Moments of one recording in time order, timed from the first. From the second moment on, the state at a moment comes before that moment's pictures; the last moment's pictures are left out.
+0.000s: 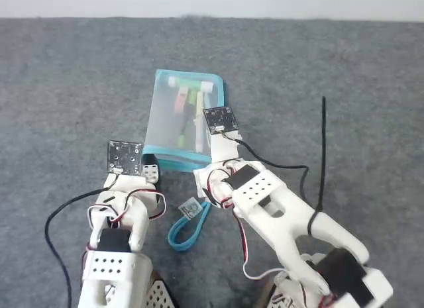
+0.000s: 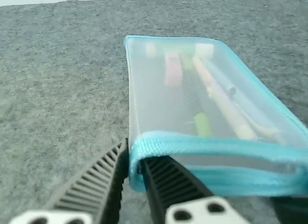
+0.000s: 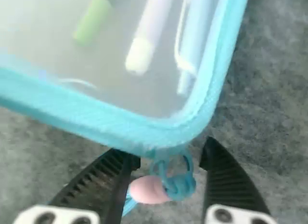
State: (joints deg) left arm -3.8 -79.2 95.7 27.6 2.9; right arm -40.8 -12.0 47.3 37.3 -24.3
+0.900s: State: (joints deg) left arm -4.1 -79.2 95.6 27.1 1.0; right arm -40.1 -38.2 44.0 60.0 16.9
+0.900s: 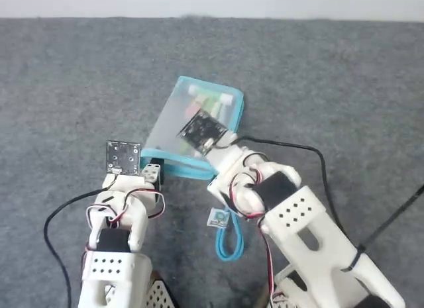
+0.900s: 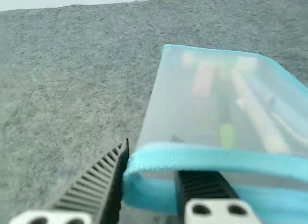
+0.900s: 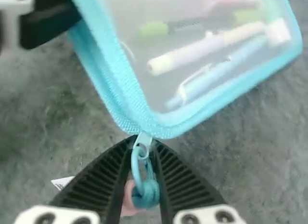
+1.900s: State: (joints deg) left arm 2.1 -79.2 96.3 24.7 -19.2; right arm -34.0 -38.2 45.5 63.7 22.9
